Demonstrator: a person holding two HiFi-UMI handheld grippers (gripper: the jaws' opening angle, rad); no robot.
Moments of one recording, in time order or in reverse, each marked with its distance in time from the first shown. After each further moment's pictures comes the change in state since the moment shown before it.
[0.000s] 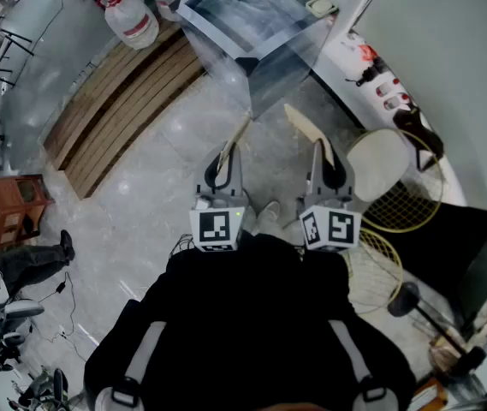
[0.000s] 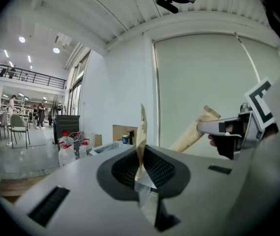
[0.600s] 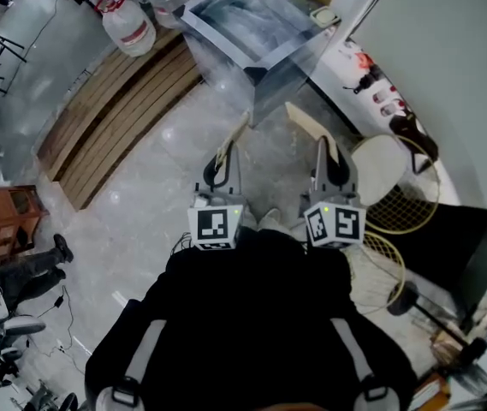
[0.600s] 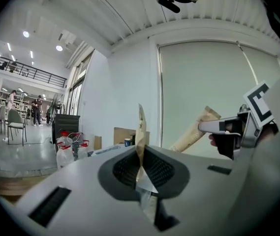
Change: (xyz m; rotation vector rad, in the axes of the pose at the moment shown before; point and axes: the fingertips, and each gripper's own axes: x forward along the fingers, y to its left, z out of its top) left arm -0.003 0.057 0.009 -0.048 -0.038 -0.024; right arm 0.024 0.042 0.015 -0.001 -0.028 -0.016
